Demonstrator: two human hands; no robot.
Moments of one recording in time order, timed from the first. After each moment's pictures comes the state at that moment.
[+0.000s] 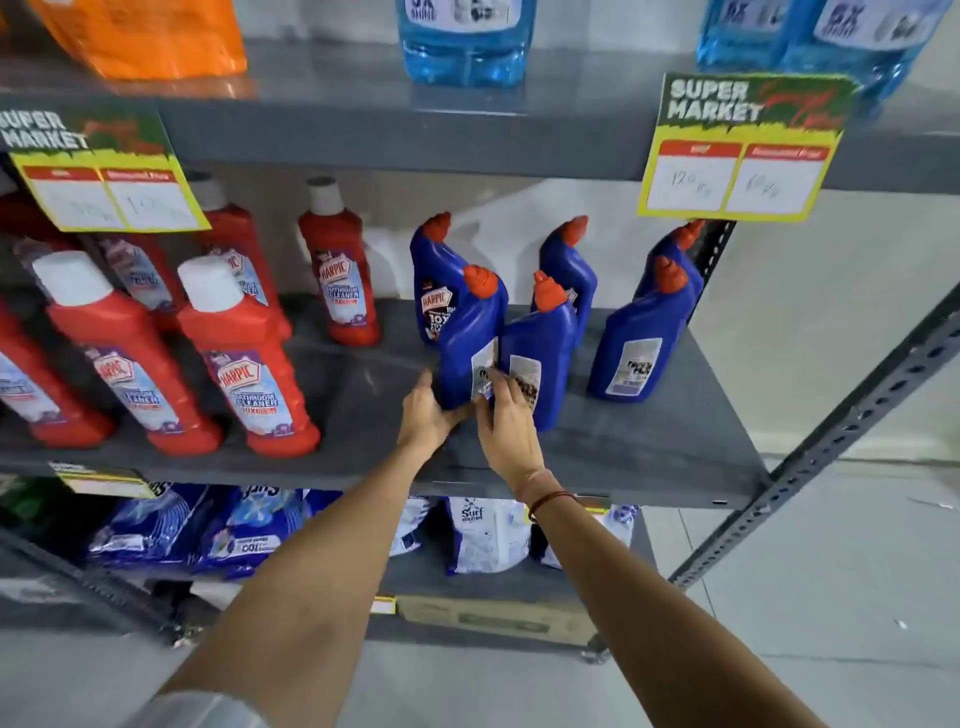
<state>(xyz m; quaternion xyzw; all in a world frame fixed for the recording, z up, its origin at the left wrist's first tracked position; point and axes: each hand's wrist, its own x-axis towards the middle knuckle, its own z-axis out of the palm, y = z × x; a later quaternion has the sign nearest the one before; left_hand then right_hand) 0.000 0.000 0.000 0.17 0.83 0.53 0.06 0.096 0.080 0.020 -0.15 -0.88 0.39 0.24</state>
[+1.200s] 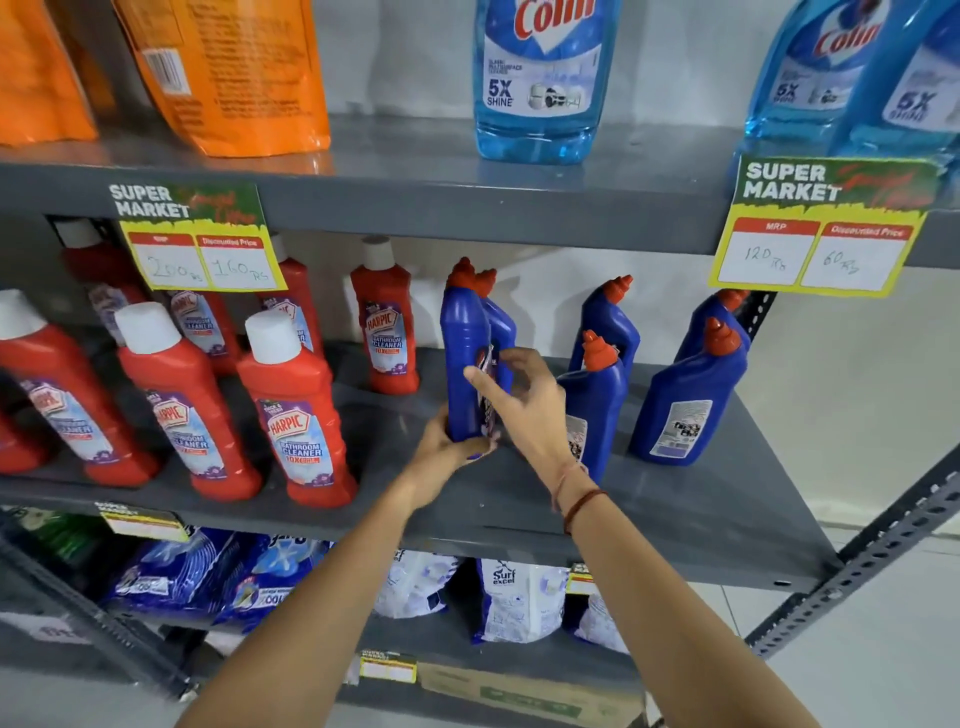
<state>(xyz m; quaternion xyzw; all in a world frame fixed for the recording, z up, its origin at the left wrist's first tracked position) -0.014 -0.030 0.034 0.23 0.62 0.71 0.24 0.048 0.073 0.096 -0.12 -0.76 0.55 0.32</state>
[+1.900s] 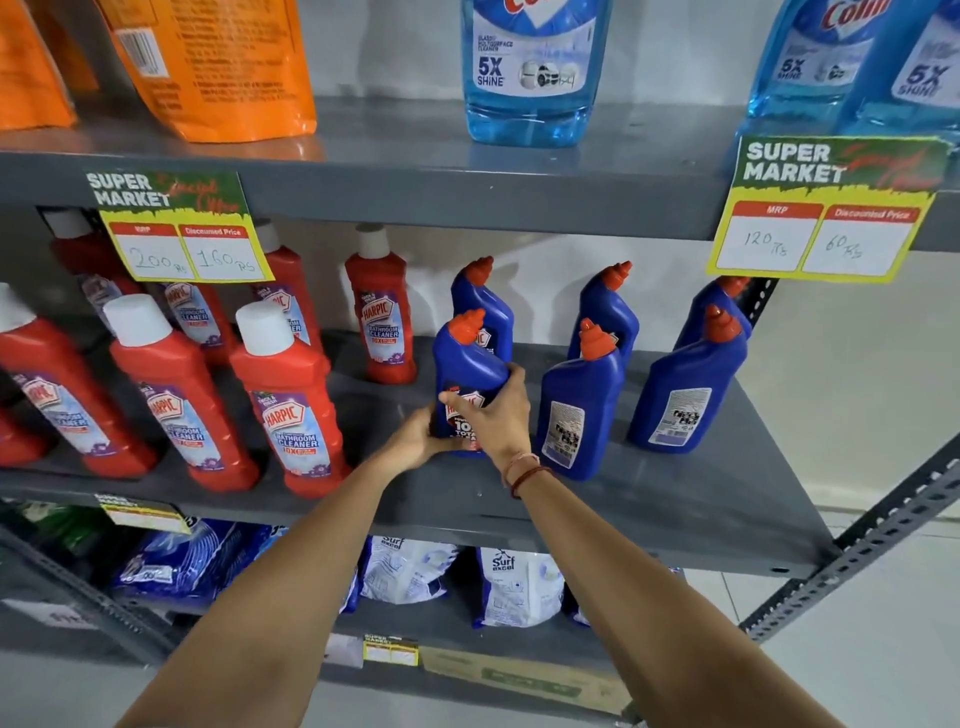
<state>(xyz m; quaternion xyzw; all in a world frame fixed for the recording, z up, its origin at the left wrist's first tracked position) -0.064 -0.046 0.012 0.29 0.77 0.53 0.21 0.018 0.061 0.049 -0.20 -0.75 0.58 0.26</state>
